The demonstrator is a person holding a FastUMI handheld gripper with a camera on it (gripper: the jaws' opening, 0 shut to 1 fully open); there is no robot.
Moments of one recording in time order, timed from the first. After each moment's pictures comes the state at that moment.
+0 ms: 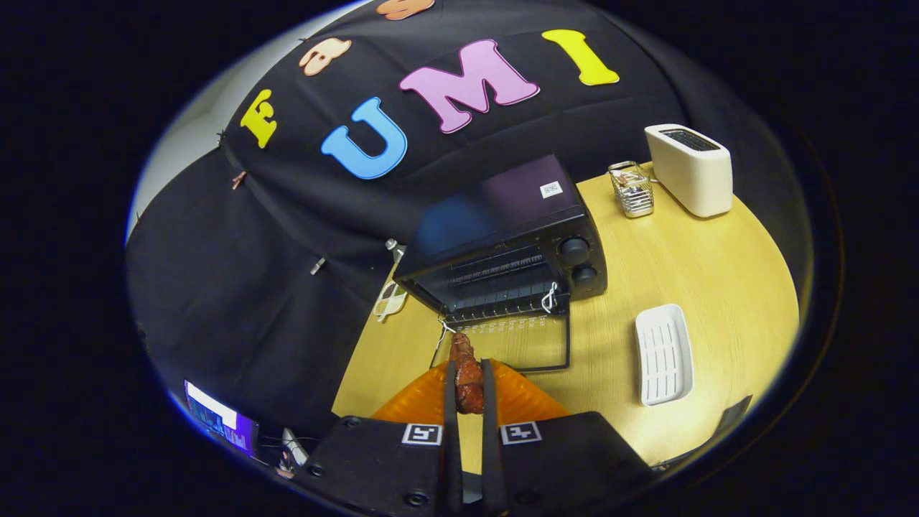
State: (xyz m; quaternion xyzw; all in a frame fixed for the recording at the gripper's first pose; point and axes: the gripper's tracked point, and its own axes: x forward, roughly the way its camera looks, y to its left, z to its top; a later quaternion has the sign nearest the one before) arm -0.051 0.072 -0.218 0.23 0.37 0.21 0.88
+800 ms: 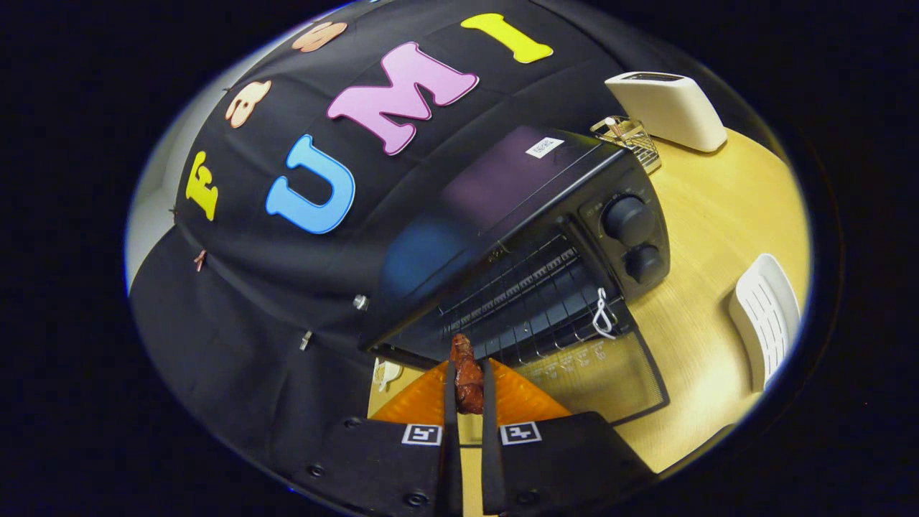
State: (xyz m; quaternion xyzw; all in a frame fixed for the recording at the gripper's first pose) arm 0.073 0.142 -0.286 0.39 0.32 0.12 0.86
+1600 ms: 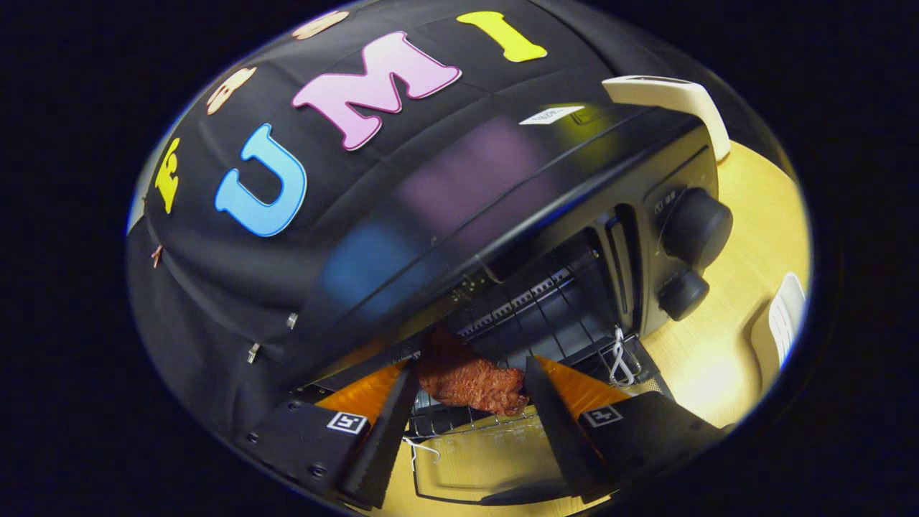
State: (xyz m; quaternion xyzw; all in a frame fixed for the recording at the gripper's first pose) arm 0.127 0.144 -0.338 0.32 0.32 0.04 0.89
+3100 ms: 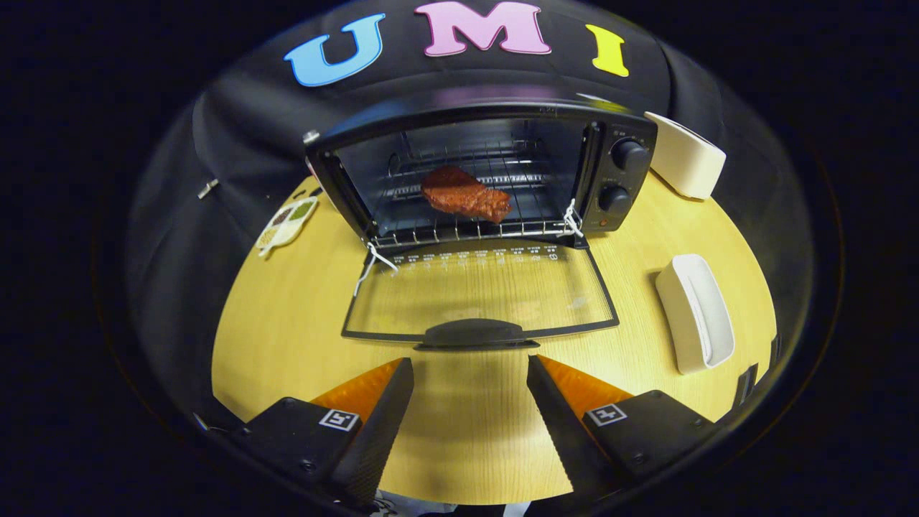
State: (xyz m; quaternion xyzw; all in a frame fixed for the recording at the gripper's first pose) arm -0.058 0.160 -0.383 0.05 0.46 0.05 0.88
